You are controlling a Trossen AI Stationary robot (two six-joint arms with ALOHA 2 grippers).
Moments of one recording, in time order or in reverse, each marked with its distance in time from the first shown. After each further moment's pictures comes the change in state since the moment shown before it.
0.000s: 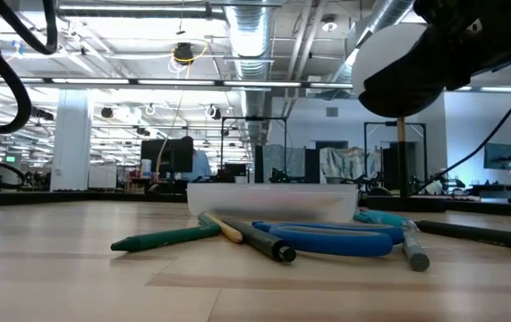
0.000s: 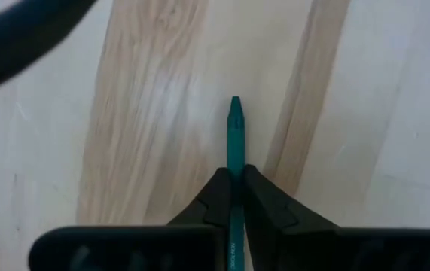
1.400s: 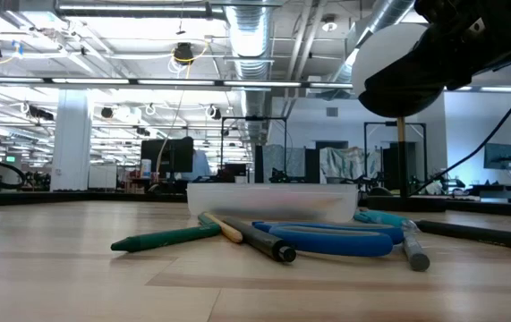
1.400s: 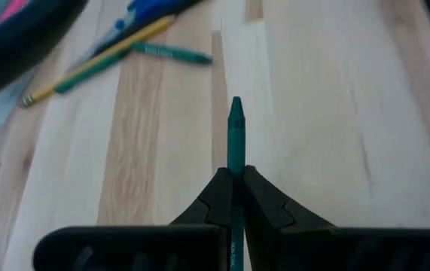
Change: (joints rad) left arm -0.128 0.009 0.067 0.167 -0.448 0.335; right arm 0.004 0.000 0.000 0.000 0.002 -0.002
